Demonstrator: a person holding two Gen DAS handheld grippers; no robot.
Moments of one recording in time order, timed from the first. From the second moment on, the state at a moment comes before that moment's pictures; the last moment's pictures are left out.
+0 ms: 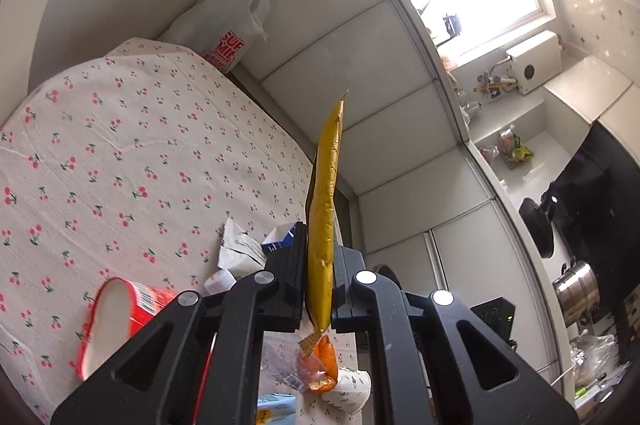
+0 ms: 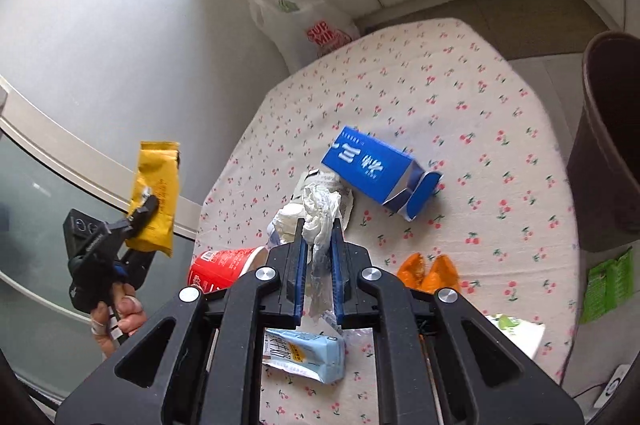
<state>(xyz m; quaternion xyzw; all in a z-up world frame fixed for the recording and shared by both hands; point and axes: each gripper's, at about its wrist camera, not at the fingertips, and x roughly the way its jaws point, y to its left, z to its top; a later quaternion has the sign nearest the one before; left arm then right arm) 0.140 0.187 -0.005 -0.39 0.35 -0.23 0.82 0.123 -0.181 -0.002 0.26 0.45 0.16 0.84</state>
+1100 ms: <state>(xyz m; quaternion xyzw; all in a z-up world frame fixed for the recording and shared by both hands) 0.222 -0.118 0.011 -0.27 0.44 -0.34 0.78 0.147 -0.418 -0.017 0.27 0.34 -0.18 0.89</state>
